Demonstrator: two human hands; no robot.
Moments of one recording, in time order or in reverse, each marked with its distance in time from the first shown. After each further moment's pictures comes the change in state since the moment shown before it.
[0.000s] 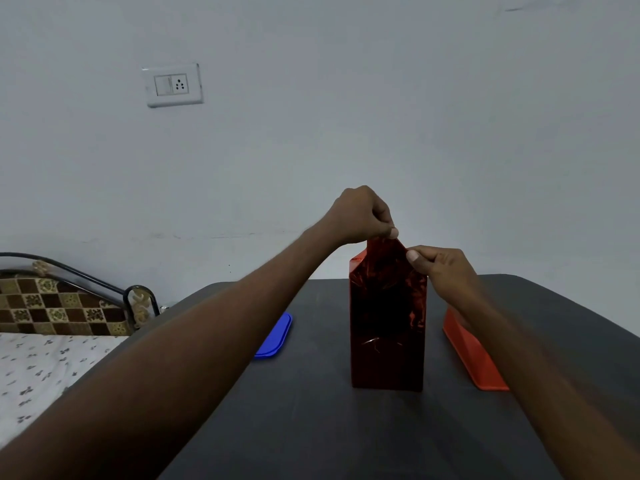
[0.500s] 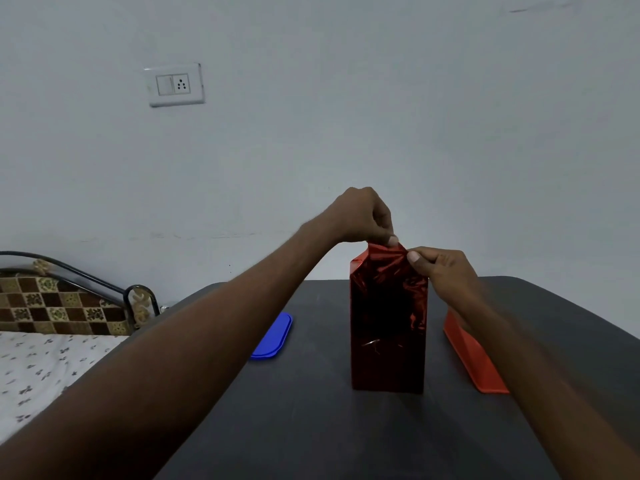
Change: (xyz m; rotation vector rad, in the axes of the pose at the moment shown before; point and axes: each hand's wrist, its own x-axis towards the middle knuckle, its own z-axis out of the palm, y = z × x) left_hand 0.001 -0.001 -0.010 0.102 -0.107 0.033; right_hand 0.000 0.001 0.002 0.031 0.007 0.007
